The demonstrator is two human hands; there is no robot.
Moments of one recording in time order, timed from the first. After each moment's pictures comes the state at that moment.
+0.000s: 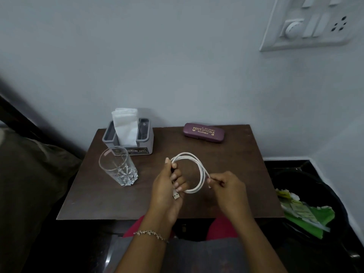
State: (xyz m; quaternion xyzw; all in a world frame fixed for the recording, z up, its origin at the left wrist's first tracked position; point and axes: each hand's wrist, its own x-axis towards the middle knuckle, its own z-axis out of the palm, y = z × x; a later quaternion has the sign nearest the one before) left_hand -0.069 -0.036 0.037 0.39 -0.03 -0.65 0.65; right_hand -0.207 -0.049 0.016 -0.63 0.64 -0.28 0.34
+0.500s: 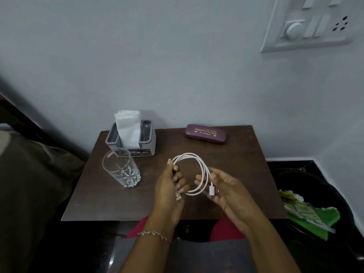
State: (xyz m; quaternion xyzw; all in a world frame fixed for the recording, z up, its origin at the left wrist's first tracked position) left_hand -0.070 -0.038 0.035 0.43 -0.05 -0.63 0.65; right_hand -0.208 -0.044 0.038 -0.33 0.44 -0.38 0.74
